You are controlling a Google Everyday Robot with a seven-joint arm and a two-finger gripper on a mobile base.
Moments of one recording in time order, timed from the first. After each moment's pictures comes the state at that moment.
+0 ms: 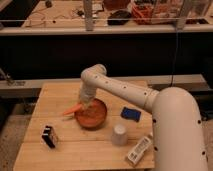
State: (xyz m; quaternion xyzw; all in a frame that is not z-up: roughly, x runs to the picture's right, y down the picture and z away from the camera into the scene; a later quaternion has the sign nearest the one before) arm -0.123 0.089 0.858 -0.29 -0.25 -0.19 0.91
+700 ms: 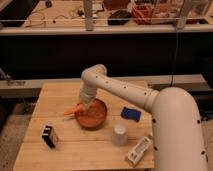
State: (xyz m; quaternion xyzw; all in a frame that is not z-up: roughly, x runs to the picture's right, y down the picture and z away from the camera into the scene) arm -0.119 0.091 0.860 -0.29 -0.25 -0.18 0.90
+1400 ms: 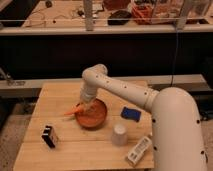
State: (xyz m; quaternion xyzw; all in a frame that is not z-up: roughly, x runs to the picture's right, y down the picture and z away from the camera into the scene) arm -0.115 0.093 0.861 -0.30 -0.25 -0.18 0.90
